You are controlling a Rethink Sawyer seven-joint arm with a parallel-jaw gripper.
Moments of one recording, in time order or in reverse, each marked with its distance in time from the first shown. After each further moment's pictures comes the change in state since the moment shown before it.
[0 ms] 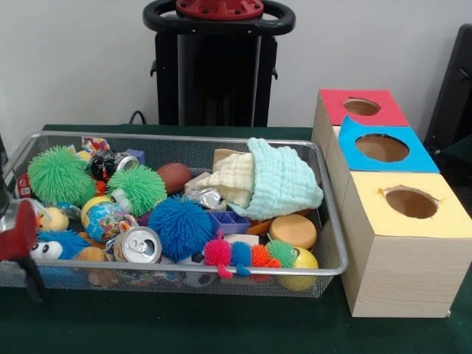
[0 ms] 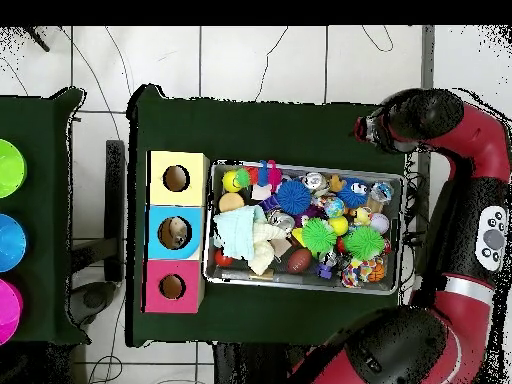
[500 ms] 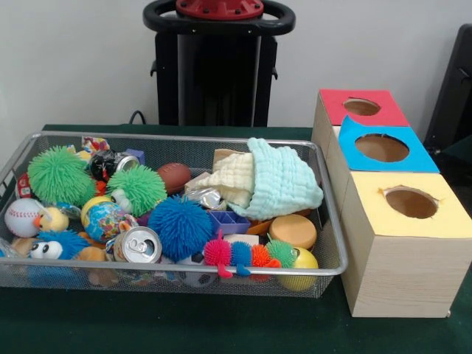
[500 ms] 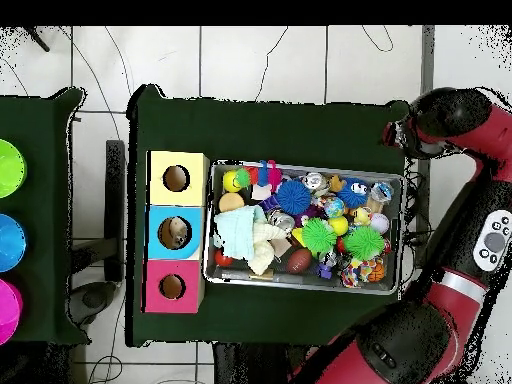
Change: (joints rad) arm -0.046 0.070 0.189 -0.216 -0.294 0.213 0.000
